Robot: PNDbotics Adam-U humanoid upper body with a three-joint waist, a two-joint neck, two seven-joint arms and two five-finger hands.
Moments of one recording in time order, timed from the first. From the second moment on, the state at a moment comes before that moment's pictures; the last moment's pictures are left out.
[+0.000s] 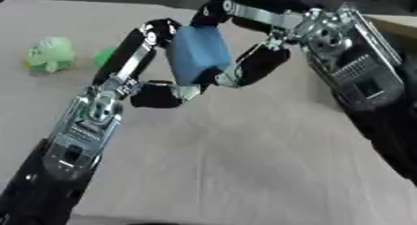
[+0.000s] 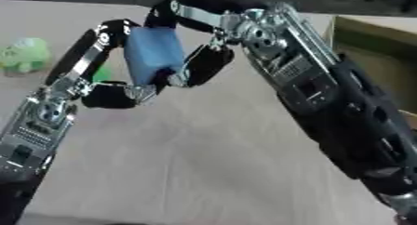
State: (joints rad) left arm -0.60 0.25 -0.35 -1.71 -0.47 0.09 -0.16; right arm -0.93 -0.40 0.47 -1.79 0.50 0.27 0.61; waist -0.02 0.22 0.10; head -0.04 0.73
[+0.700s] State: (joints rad) left arm -0.50 0.36 -0.27 -1.70 -0.50 0.12 -0.10; right arm -0.84 -0.51 0.32 -1.83 0.44 0.35 0.50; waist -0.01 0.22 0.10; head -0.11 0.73
